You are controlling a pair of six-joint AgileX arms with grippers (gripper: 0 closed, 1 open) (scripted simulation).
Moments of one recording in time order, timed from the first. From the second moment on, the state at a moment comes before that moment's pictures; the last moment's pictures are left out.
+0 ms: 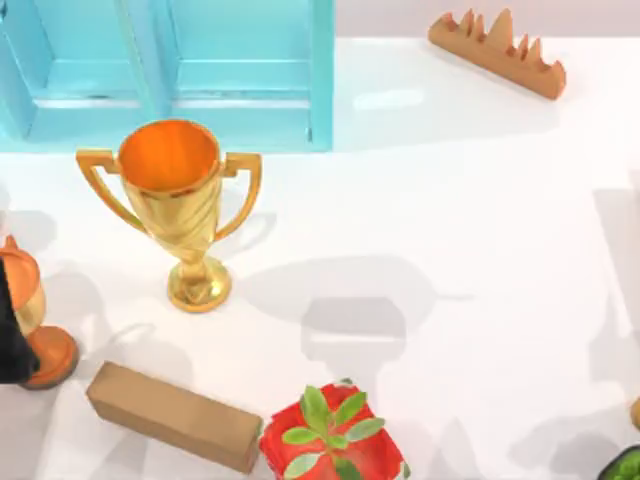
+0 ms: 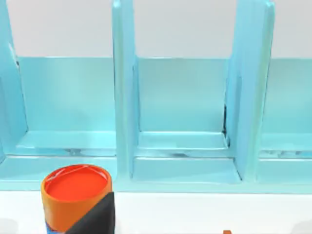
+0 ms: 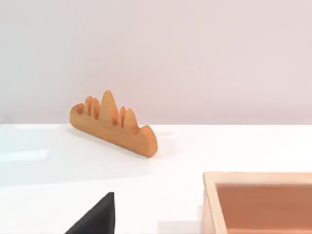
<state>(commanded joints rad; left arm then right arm) 0.00 0.00 0.00 0.00 0.00 0.00 0.00 0.00 0.00 0.00 0.00 0.00</state>
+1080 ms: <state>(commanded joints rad) 0.00 0.00 0.00 0.00 0.00 0.00 -0.35 1.16 0.89 -0.83 0.00 -0.34</state>
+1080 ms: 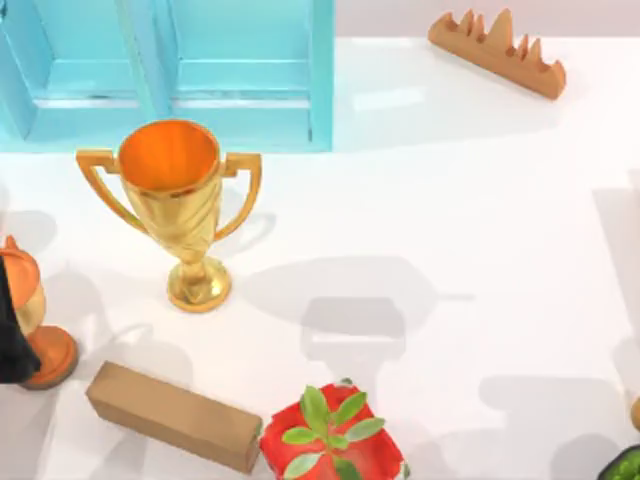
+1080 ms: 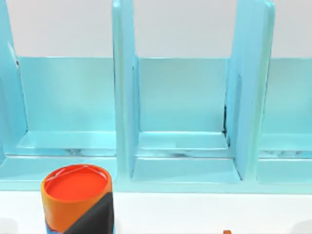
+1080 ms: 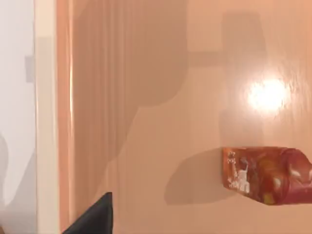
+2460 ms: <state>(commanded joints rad) 0.00 0.00 0.00 0.00 0.00 0.00 -0.52 1.73 1.24 -1.07 0.00 -0.51</state>
